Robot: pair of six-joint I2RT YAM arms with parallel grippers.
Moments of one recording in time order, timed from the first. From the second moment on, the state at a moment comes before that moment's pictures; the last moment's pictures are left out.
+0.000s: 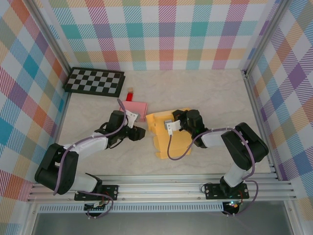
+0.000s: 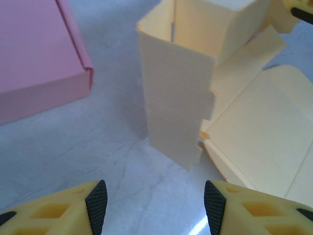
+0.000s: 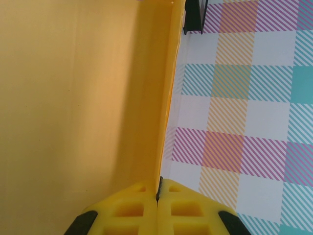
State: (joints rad) left arm -0.41 1.38 0.62 0.00 0.34 -0.13; right arm 0.56 1.67 0.60 0.73 -0.04 -1.54
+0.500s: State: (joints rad) left arm -0.41 1.62 0.79 0.02 0.48 -0.13; right arm 0.56 1.67 0.60 0.72 -0.03 -1.54
